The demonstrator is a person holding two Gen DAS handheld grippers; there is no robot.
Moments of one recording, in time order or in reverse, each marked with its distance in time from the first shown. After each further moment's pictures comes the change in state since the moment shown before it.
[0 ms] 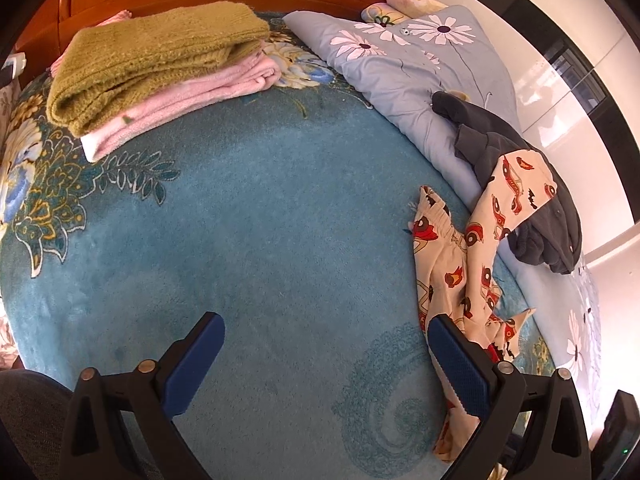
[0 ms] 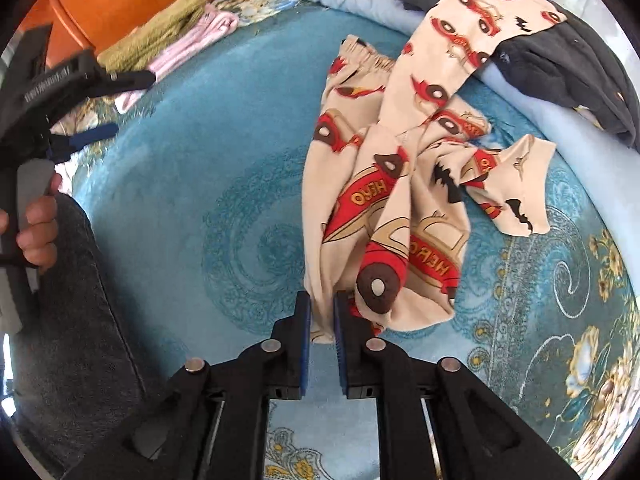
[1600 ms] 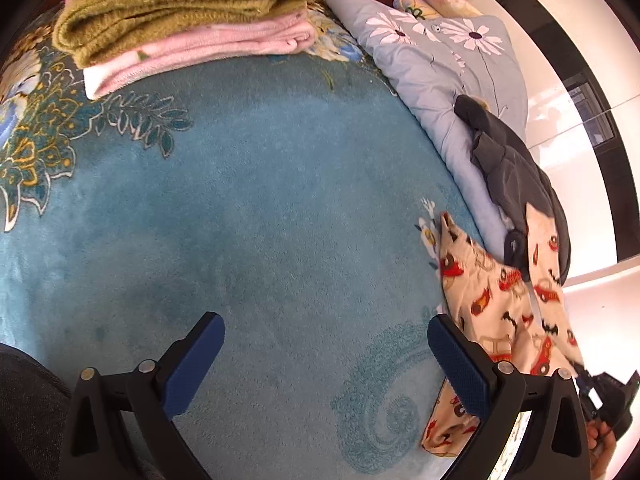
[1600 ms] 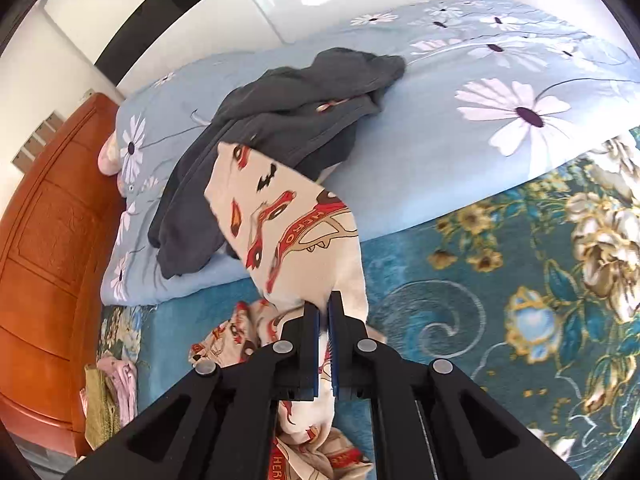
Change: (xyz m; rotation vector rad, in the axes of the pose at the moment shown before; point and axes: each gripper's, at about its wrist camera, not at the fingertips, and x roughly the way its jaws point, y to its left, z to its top) left arm 0.012 0.037 -0.001 -0.154 0.067 -0.098; right arm -0.103 -0.199 0.037 0.984 -0.508 -0.170
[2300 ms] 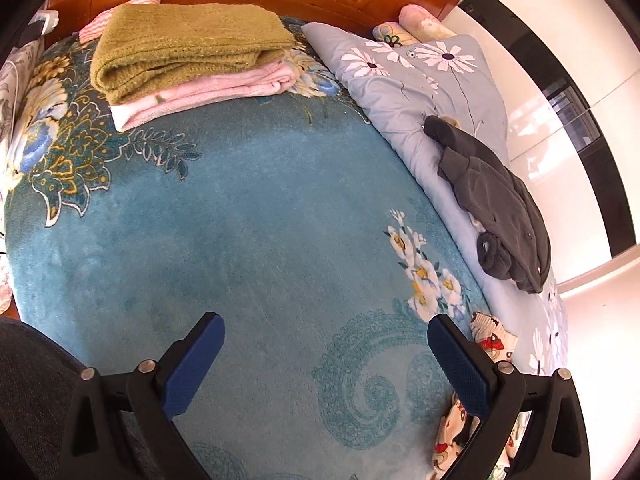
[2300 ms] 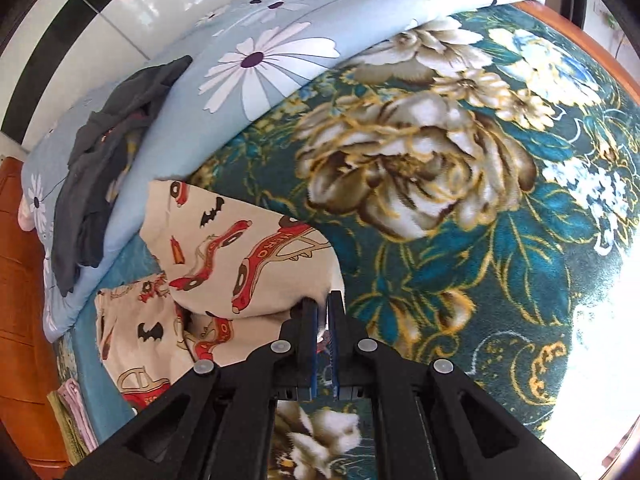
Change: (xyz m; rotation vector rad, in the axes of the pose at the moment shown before) left arm -0.054 -0.033 -0.033 0.083 -0.076 -0.006; right arm -0.057 -0.252 -0.066 0.271 0.082 -0.251
